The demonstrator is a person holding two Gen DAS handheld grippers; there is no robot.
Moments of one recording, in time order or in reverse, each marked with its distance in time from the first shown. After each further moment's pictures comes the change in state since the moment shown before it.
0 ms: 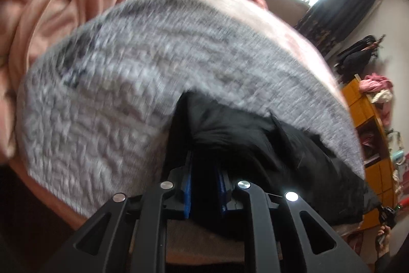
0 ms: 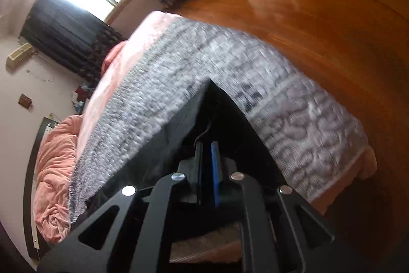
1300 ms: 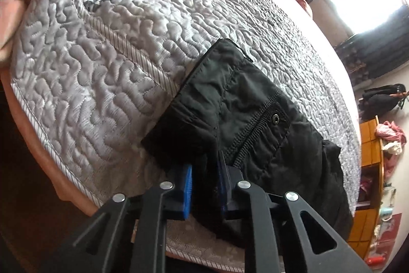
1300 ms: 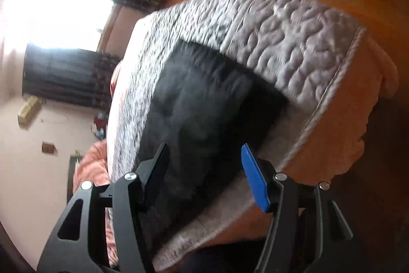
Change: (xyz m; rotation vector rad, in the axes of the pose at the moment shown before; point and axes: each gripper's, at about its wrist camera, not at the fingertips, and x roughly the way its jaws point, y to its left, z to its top) left arm 0.041 -0.002 -0.026 -0.307 0.071 0.053; right arm 0.010 -0.044 -0.069 0.340 0.009 0.164
